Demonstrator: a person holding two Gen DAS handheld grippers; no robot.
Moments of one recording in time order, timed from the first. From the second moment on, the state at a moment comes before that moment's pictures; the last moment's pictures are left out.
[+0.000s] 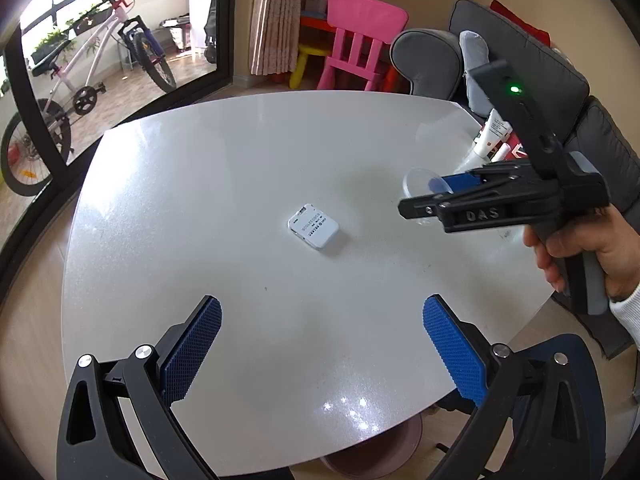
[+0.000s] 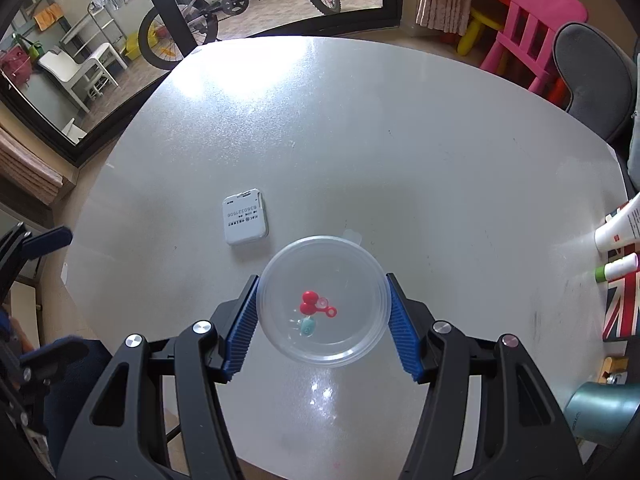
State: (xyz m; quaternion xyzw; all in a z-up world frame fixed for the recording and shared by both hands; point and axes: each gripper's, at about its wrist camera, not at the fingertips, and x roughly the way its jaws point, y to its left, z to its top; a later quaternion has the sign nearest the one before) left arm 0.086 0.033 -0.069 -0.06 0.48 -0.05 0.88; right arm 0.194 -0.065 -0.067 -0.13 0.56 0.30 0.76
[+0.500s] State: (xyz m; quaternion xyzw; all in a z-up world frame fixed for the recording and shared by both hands) left arm 0.157 0.028 -0.111 0.02 0.50 -0.09 0.86; right arm 0.168 -0.106 -0.053 -0.11 0.57 0.30 0.76
